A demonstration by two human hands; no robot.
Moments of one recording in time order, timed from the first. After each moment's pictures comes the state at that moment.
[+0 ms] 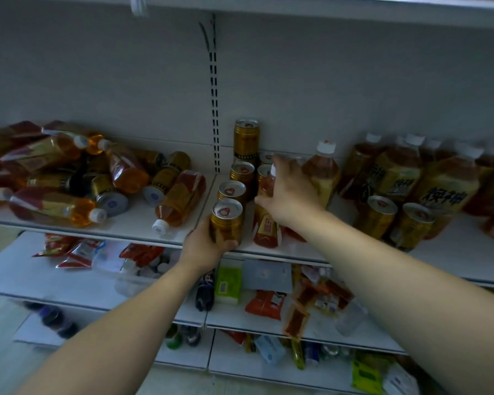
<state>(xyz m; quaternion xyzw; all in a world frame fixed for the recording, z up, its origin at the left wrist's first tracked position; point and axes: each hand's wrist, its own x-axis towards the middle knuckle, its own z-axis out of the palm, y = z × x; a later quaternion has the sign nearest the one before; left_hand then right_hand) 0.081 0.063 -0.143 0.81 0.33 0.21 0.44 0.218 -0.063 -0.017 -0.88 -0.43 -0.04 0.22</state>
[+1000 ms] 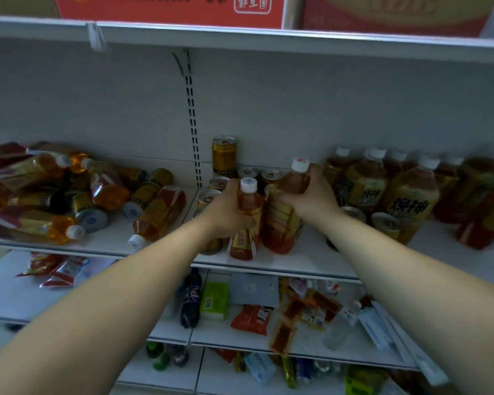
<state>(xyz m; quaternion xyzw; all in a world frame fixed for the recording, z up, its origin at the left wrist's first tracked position) 0.159 0.022 -0.033 0.88 0.22 0.13 0.41 0.302 -0.120 -0.019 -0.81 -0.33 0.03 0.48</state>
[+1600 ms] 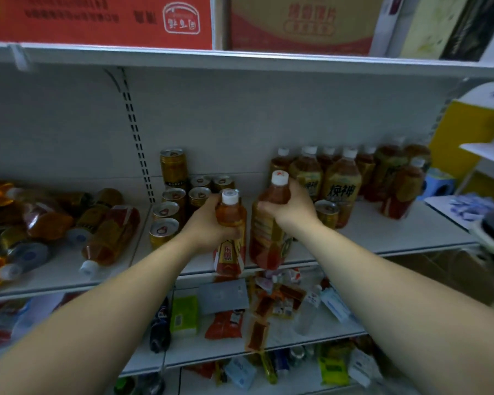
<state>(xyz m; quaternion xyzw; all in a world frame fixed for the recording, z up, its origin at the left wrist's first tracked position) 0.162 -0.025 -0.029 0.85 0.14 0.14 0.48 0.276 -0.183 -0.019 -0.83 -0.22 0.01 0.51</state>
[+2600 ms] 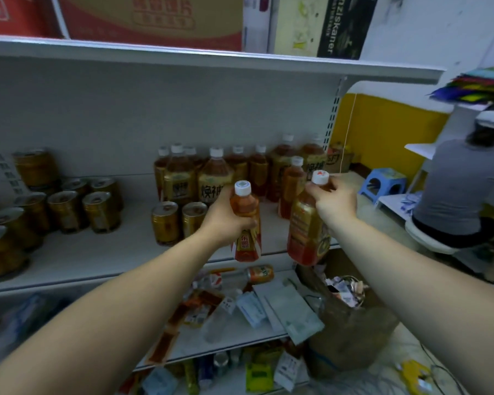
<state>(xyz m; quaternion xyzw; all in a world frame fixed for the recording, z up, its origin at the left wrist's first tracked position) 0.354 -0.311 -0.029 0.83 0.11 0.18 0.52 0.462 -0.501 -0.008 -0.79 -0.08 -0.12 0.60</state>
